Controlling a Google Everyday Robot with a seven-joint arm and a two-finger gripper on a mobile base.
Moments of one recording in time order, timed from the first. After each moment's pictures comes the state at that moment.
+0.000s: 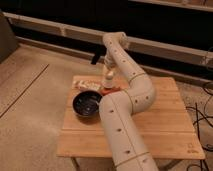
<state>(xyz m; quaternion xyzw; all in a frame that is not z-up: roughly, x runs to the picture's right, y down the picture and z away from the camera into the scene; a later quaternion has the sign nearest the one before) 0.045 -0.094 0.961 -0.30 0.13 0.48 0.81</state>
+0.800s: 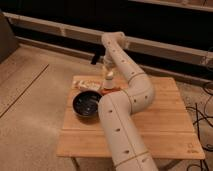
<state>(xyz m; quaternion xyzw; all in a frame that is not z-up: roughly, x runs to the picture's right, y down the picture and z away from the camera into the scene) 0.043 -0.093 0.958 -0.31 0.14 0.48 0.81</state>
